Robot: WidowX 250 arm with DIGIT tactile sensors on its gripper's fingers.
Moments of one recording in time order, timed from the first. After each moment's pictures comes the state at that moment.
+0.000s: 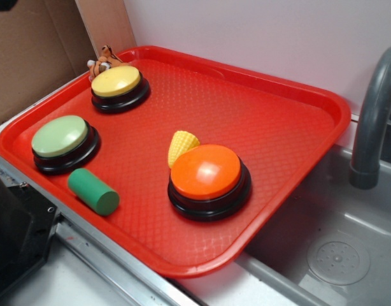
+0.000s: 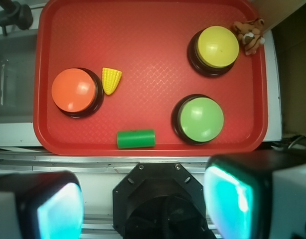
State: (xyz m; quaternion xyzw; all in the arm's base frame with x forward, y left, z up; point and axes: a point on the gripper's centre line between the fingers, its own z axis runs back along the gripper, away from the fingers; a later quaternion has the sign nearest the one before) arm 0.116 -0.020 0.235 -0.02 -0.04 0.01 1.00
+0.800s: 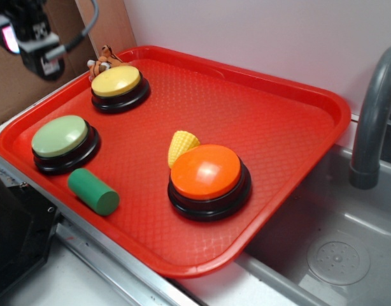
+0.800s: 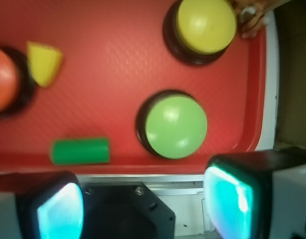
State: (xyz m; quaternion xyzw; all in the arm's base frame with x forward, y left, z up) arm 0.145 0.027 0.134 0.05 0.03 -0.02 1.00
